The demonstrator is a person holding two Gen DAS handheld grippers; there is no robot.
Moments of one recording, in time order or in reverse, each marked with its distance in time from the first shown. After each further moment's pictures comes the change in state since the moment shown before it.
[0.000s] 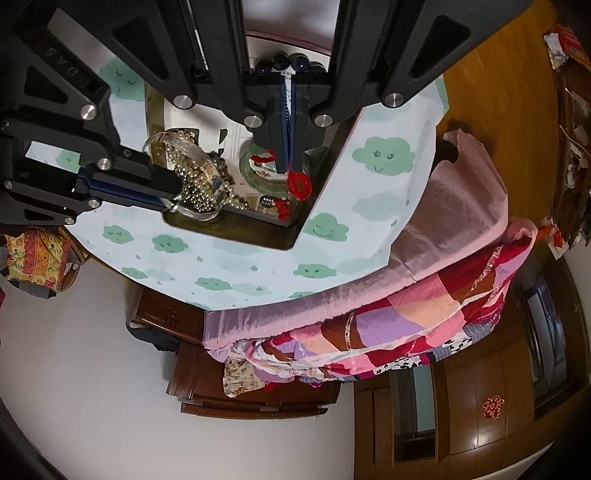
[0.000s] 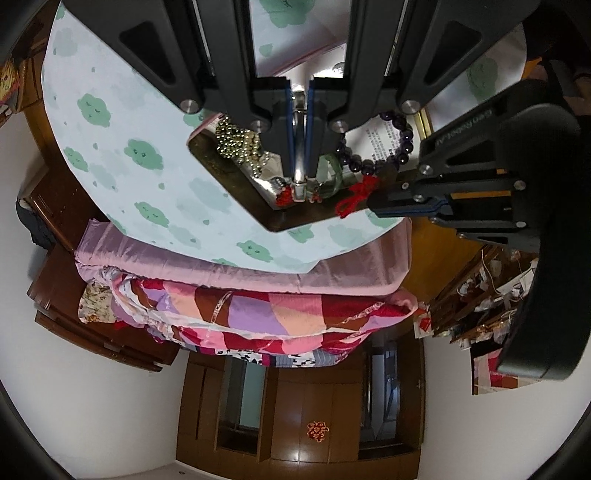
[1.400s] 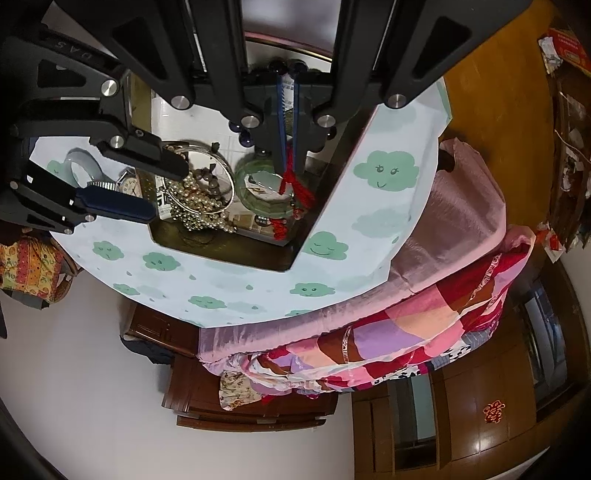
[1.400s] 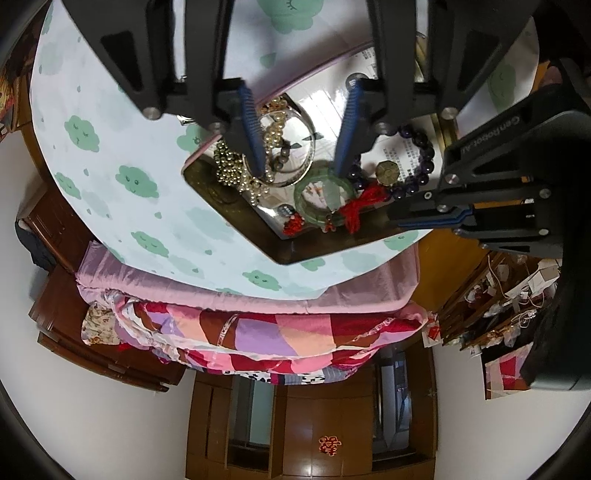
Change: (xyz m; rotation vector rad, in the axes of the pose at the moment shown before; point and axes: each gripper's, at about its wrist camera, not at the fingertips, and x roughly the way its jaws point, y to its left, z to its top) left arm 0.014 -0.004 -0.008 0.017 0.046 0.028; right arm 0.017 -0.008 -0.016 0.050 0.059 -0.010
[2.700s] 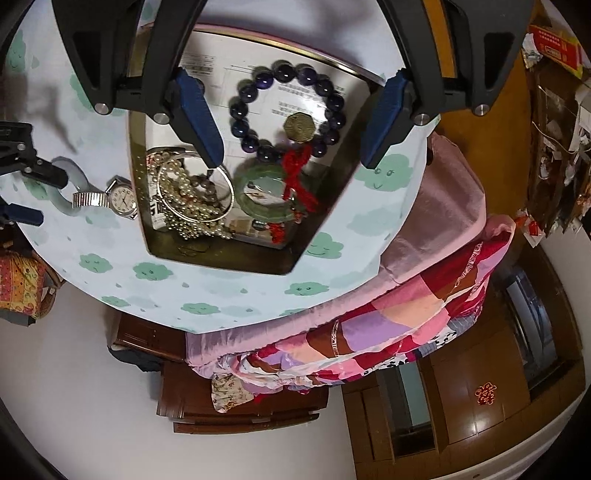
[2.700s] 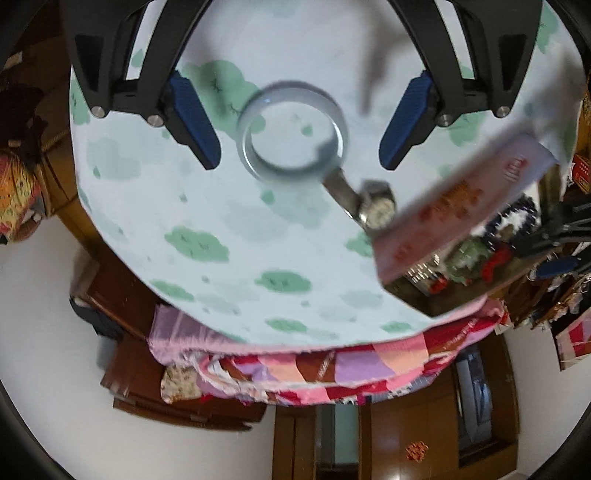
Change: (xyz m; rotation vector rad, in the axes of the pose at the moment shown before) left arm 0.002 -0.022 -0.008 0.048 -0.018 0.107; right arm -0.034 -0.114 -0.083 0.221 0.108 -0.194
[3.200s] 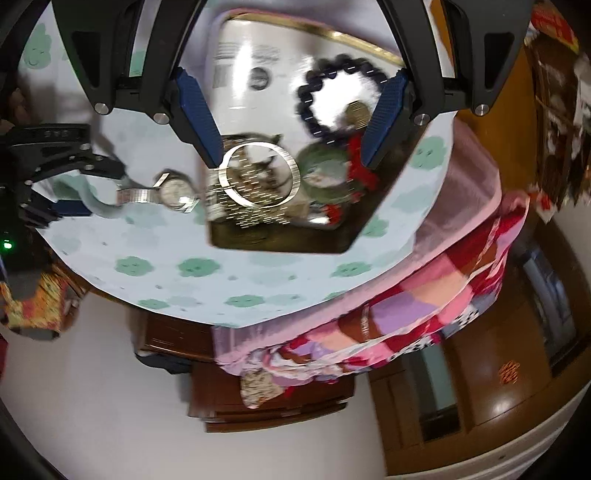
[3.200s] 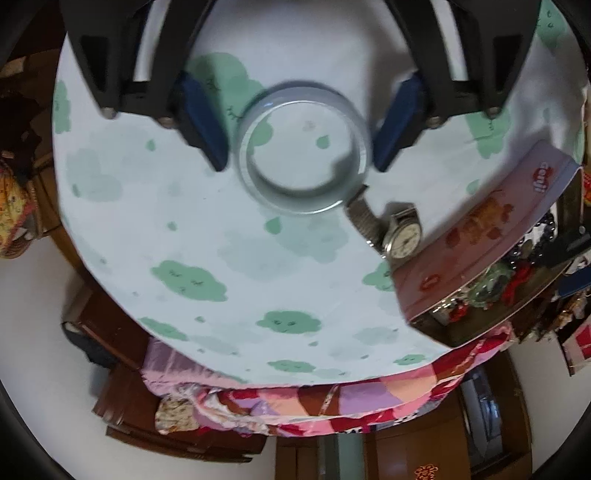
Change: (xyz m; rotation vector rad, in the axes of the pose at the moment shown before) left arm -0.015 -0.055 0.010 0.098 -0.035 -0.069; right arm 0.017 -0.012 -0.006 0.016 0.123 0.027
